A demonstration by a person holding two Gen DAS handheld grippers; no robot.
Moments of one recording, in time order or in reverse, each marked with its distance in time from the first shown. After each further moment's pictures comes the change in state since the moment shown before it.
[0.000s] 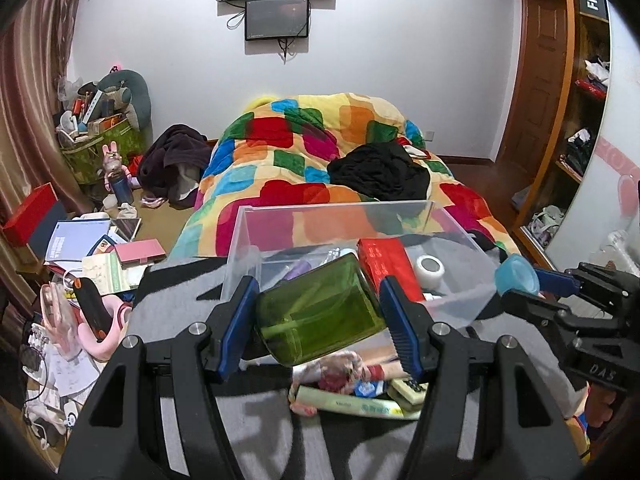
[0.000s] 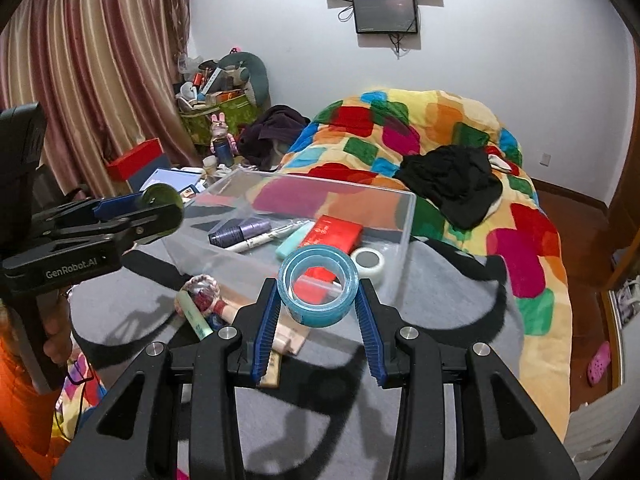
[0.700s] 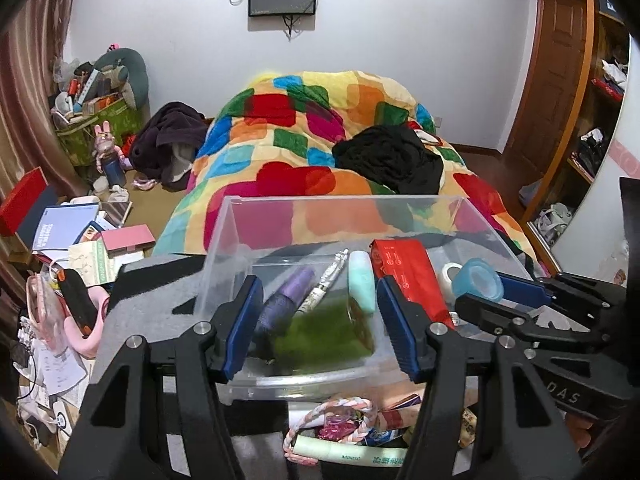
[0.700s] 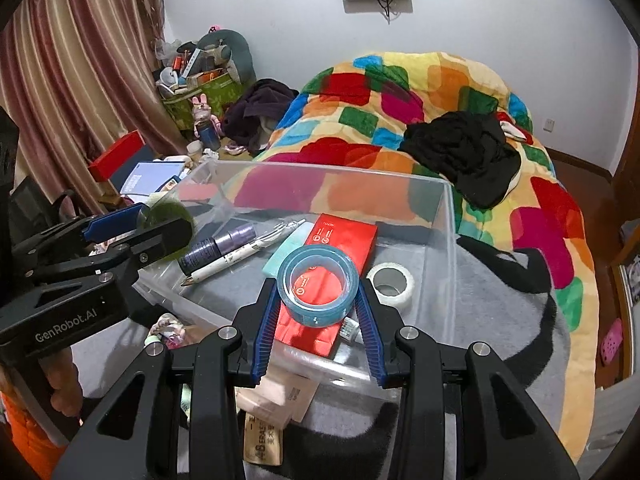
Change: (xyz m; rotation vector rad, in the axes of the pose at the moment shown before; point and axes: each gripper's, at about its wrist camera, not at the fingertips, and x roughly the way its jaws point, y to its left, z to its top) left arm 0.062 0.007 0.012 -0.026 0.081 -0.009; right arm 0.078 -0.003 0.021 0.077 0.113 -0.002
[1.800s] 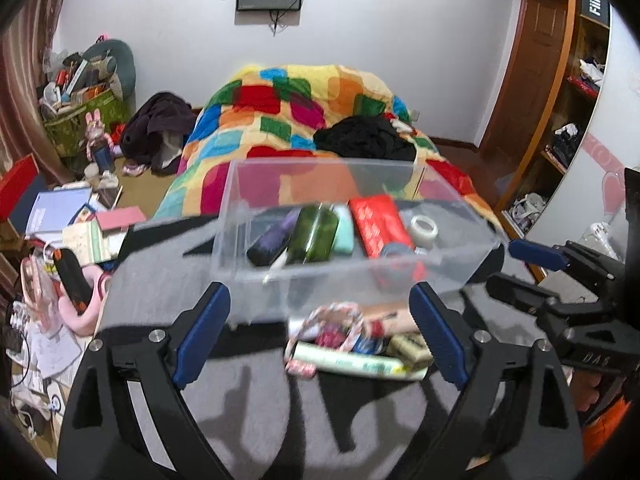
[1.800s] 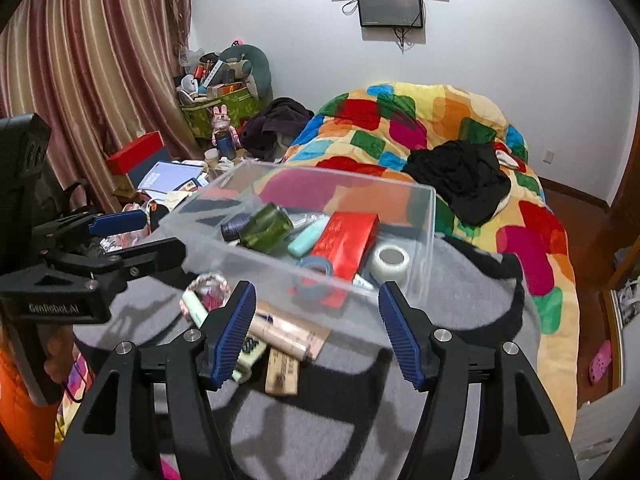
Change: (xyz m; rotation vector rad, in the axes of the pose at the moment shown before) left arm -0.058 0.014 -0.046 0.002 0.031 -0.081; right arm -0.064 0.014 -0.041 -0.075 -0.084 0.000
